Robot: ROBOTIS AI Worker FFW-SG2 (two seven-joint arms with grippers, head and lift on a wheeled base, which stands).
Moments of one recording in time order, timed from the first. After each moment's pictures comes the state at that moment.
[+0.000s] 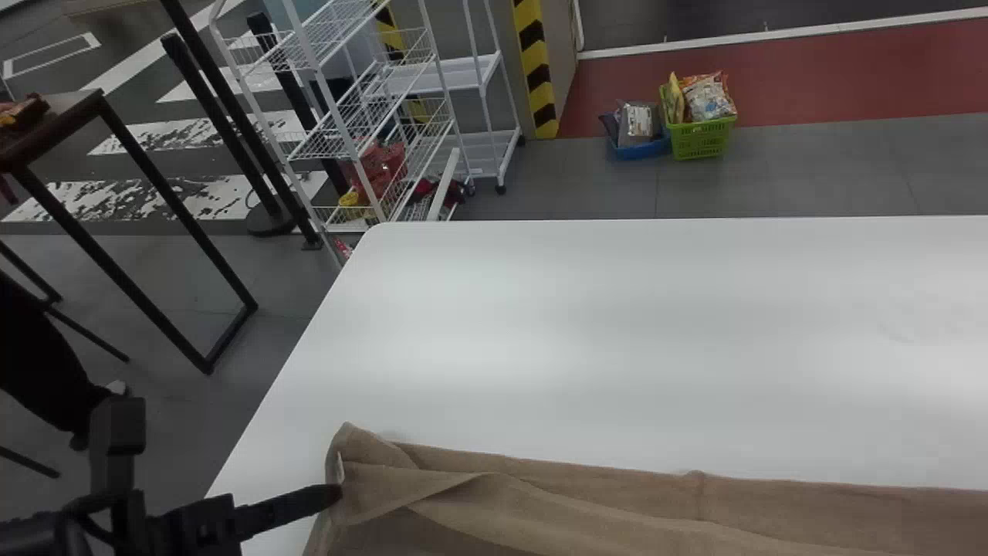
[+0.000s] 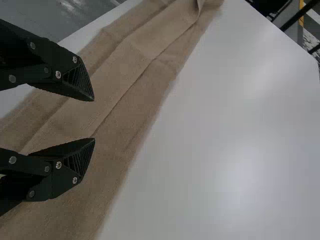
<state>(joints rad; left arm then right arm) 0.34 0.13 0.72 -2.32 -0.18 1.57 -1.14 0.11 -0.50 -0.03 -2.28 0.24 1.56 1.36</state>
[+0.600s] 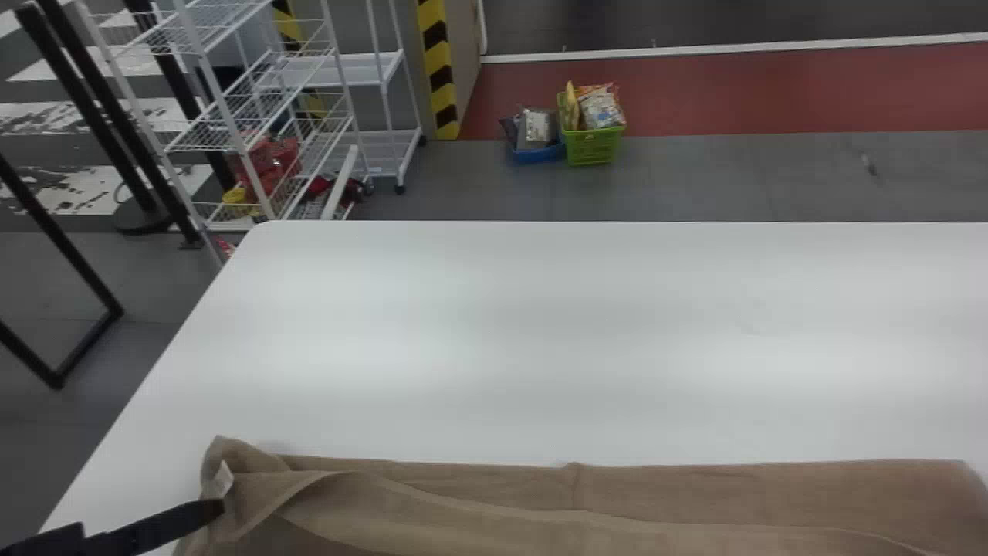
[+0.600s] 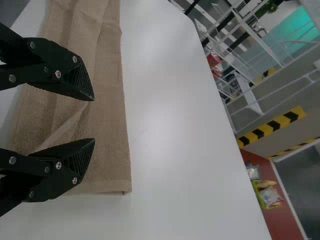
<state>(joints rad) 0.33 0.11 0.73 -2.32 -0.11 1.57 -1.13 0.39 -0.09 -0.76 -2.24 -0.01 1.13 1.36</state>
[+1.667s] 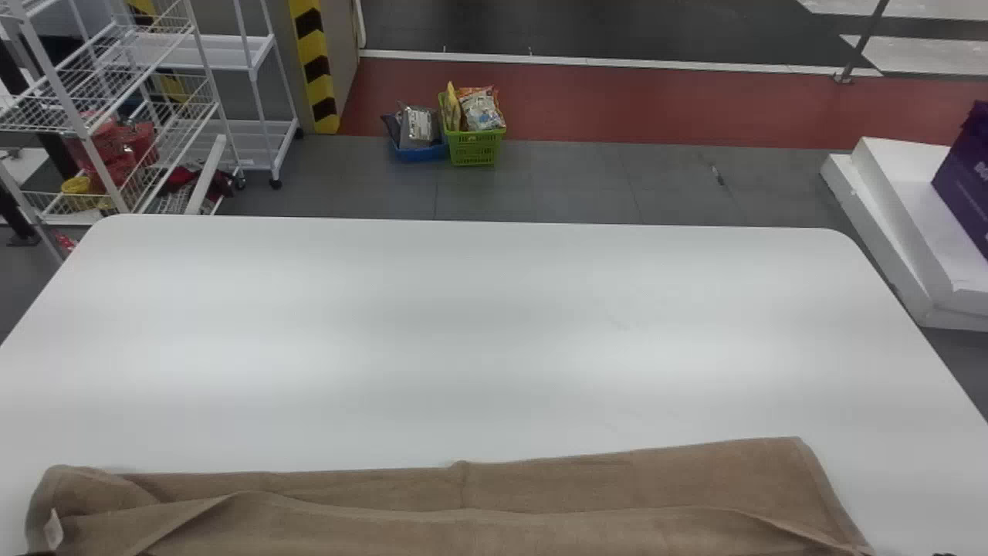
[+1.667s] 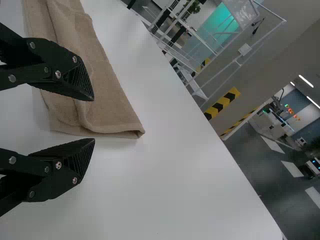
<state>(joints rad) 0.34 0.11 0.77 -2.25 -0.09 1.57 -1.13 0.44 -0.06 -0.92 -1.98 -0.18 0.97 1.36</state>
